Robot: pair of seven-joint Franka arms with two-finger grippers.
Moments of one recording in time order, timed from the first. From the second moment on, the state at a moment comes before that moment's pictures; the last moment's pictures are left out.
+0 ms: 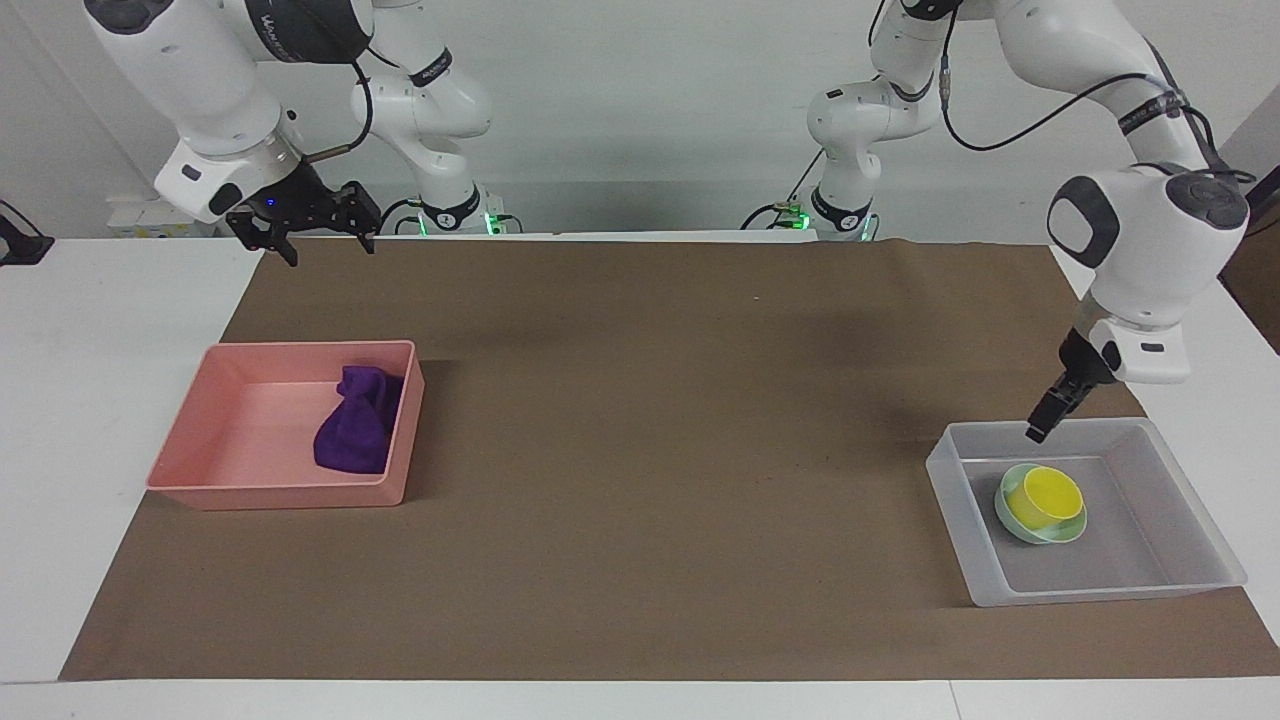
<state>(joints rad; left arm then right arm) 0.06 0.08 -0.08 -1.83 0.06 2.03 -0.54 -0.06 -0.08 0.04 -1.68 0.01 1.43 -0.18</state>
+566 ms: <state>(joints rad) -0.04 -0.18 -0.08 -1.81 0.06 1.55 -0.11 -0.06 -0.08 0.04 -1.68 0.01 1.43 -0.18</state>
